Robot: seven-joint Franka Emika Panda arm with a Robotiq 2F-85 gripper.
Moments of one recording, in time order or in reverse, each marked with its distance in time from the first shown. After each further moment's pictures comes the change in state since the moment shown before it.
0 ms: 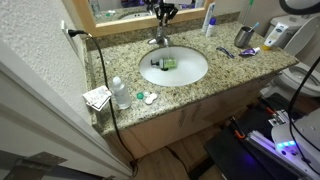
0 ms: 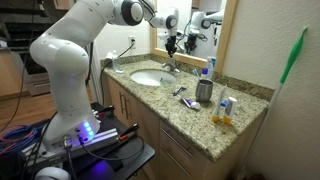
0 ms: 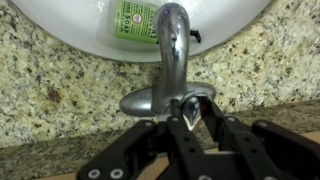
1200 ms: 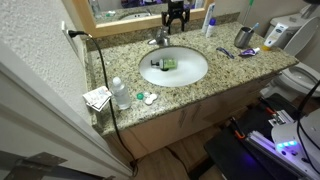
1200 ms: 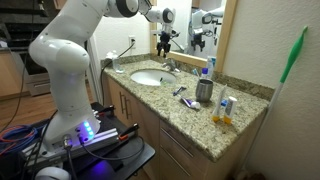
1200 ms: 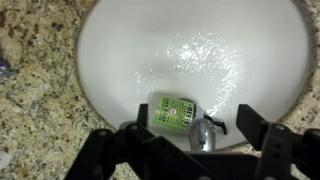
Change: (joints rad) arm 0.024 -0.163 -0.003 -0.134 -0.028 -0.384 -0.017
